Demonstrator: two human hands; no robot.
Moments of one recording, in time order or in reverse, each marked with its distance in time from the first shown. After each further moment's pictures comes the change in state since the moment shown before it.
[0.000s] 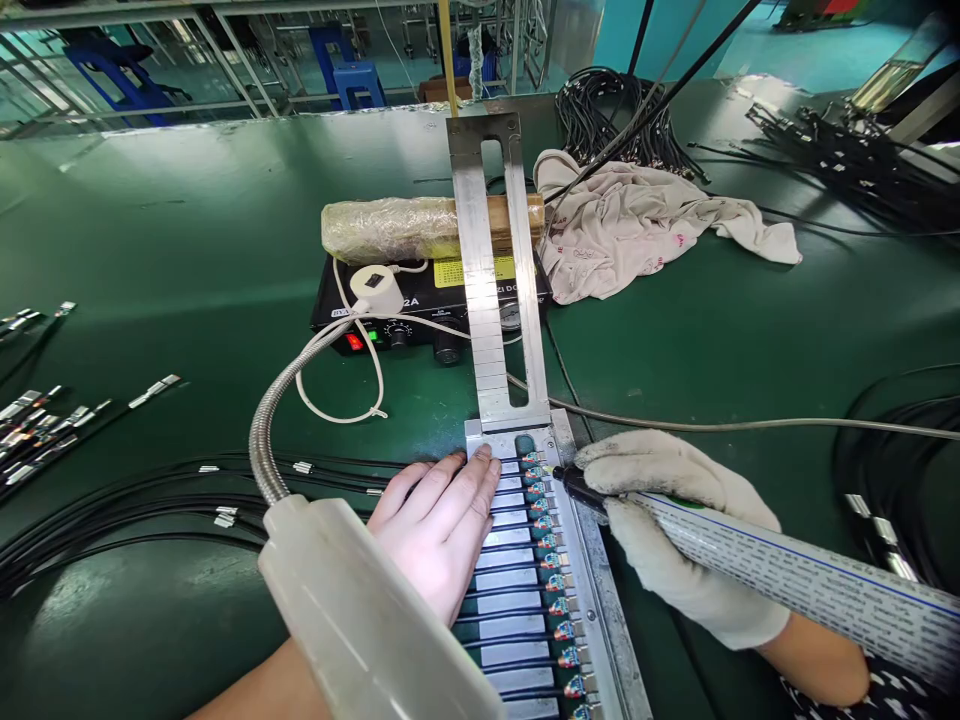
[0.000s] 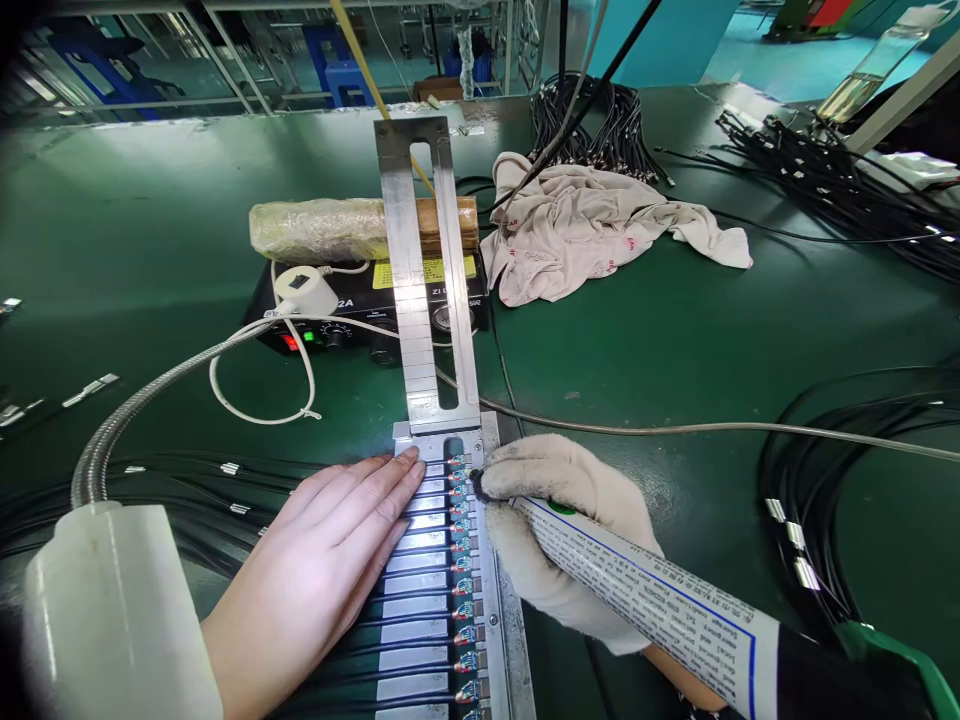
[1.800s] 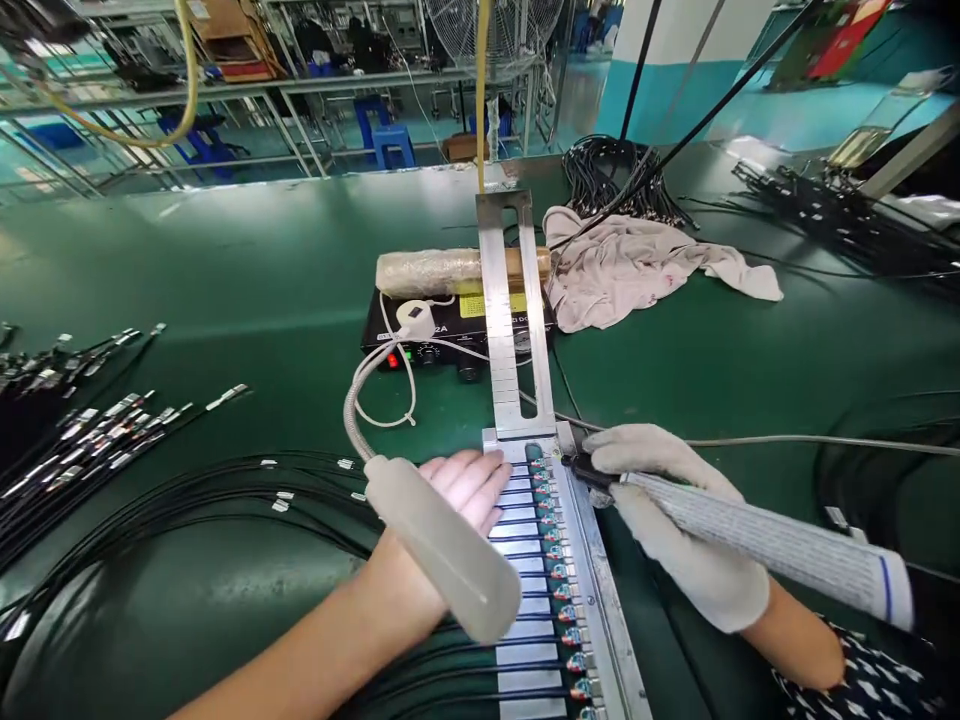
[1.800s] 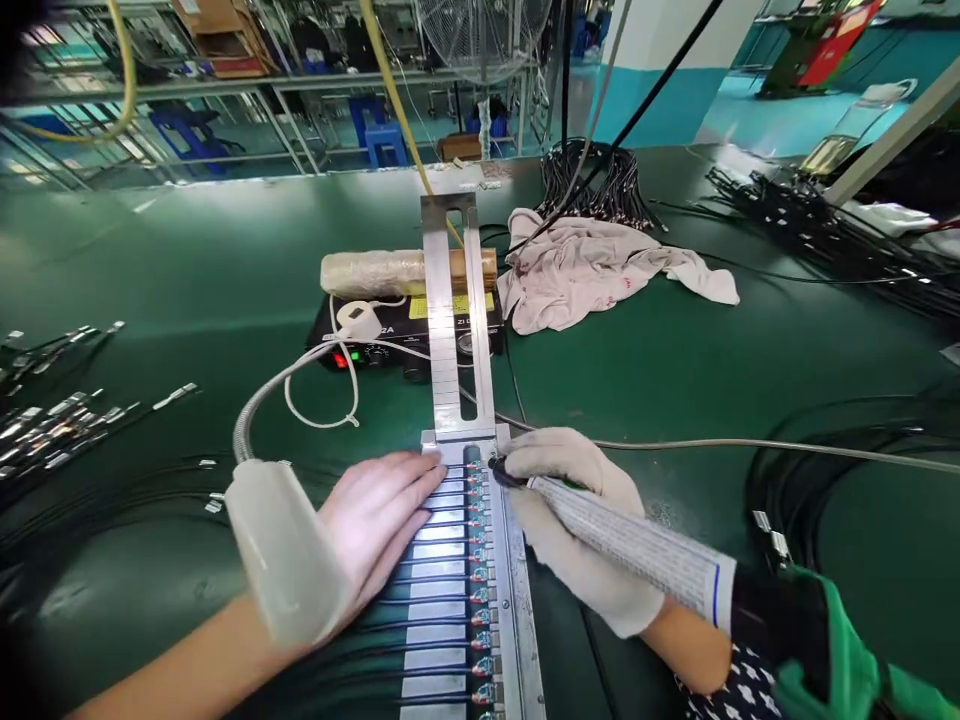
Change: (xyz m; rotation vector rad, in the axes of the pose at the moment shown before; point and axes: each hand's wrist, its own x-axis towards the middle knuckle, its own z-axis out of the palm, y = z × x) left_hand -0.003 -0.008 0.007 -0.180 0.089 -0.024; right_hand 0.001 -0.001 -0.006 0.108 -0.006 0.026
